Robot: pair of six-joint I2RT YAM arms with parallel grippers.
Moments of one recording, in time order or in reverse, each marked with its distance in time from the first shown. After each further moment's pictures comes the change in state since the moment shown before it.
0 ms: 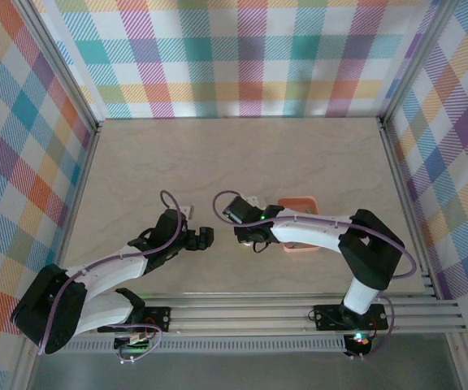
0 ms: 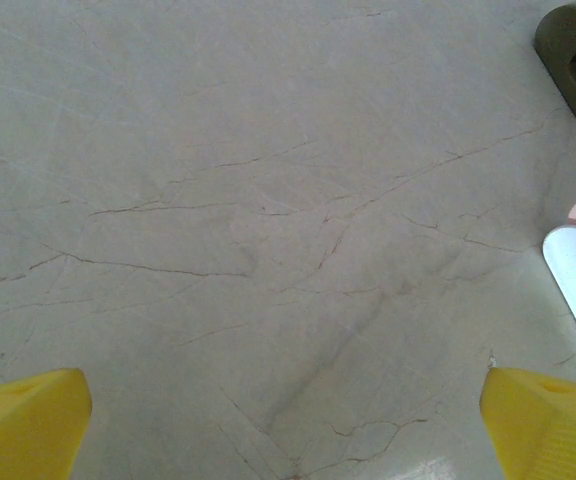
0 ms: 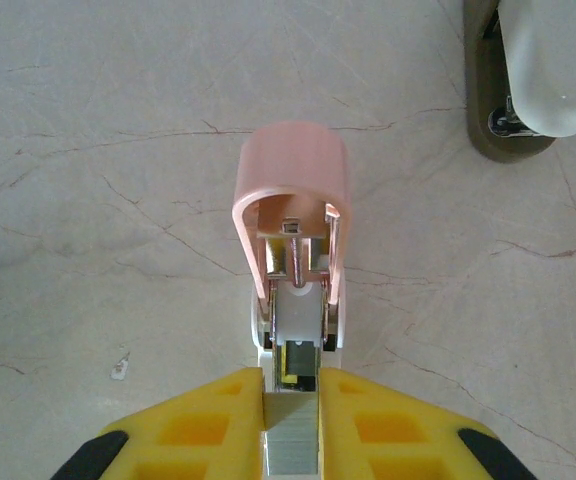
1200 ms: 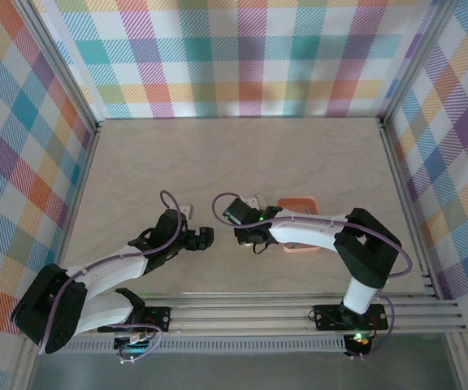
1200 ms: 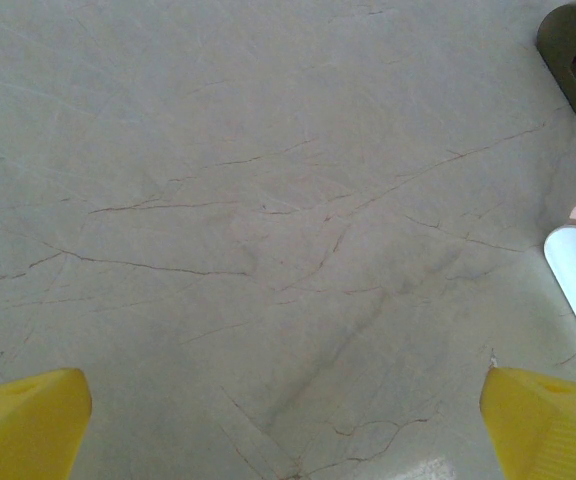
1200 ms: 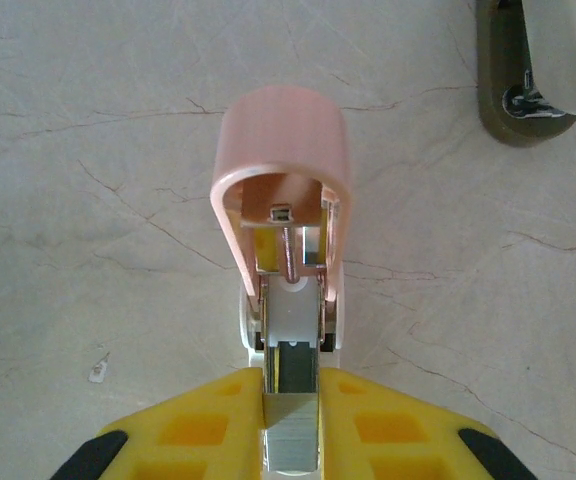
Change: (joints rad) left arm 0.000 0.002 0.000 -0.002 -0.003 -0.002; right arm 0.000 0.025 -0.011 0.015 -0.004 -0.004
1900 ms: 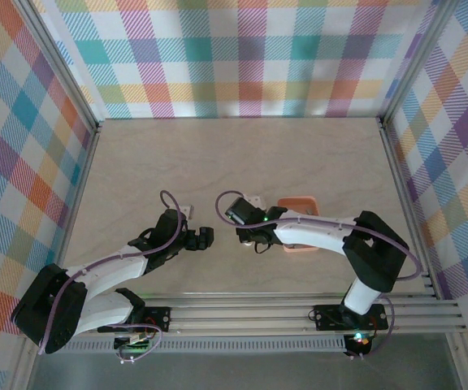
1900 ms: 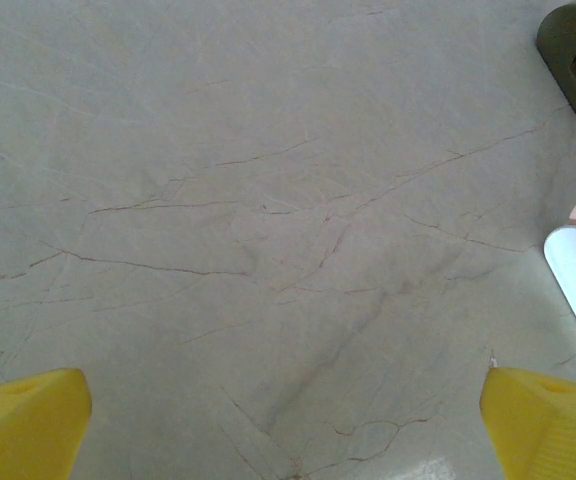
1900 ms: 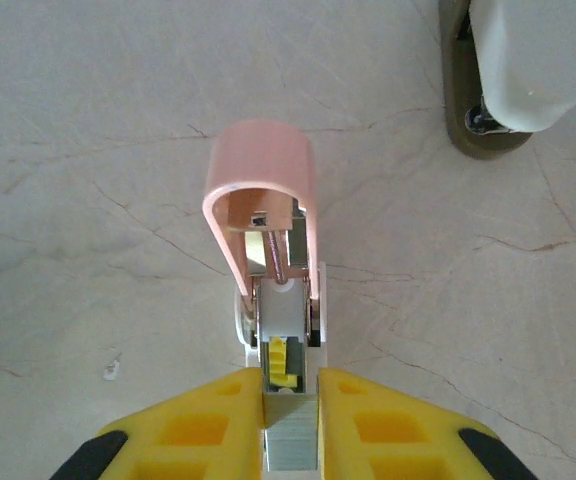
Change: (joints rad) left arm 0.000 0.000 0.000 0.000 0.000 -0.002; right arm 0.000 -0.045 -0.020 0.005 0.019 0.015
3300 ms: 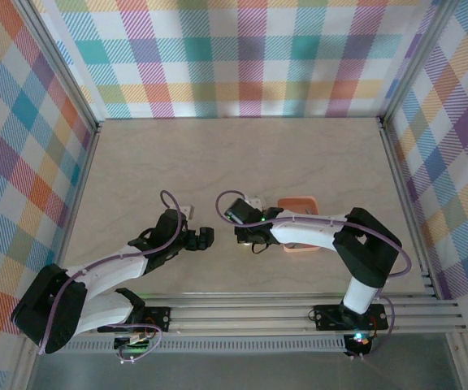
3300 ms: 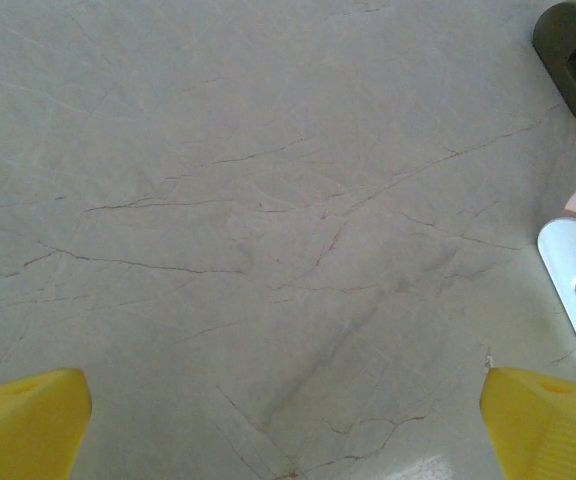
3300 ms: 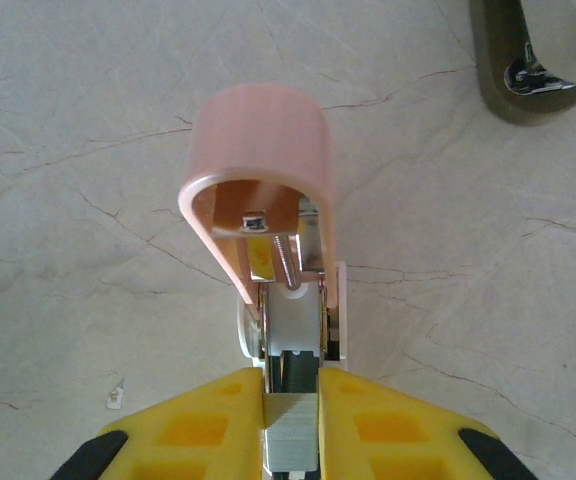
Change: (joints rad) left arm 0.000 0.000 0.000 0.000 0.006 0.000; right arm -0.013 0.043 -0.009 0.053 -0.042 0.086
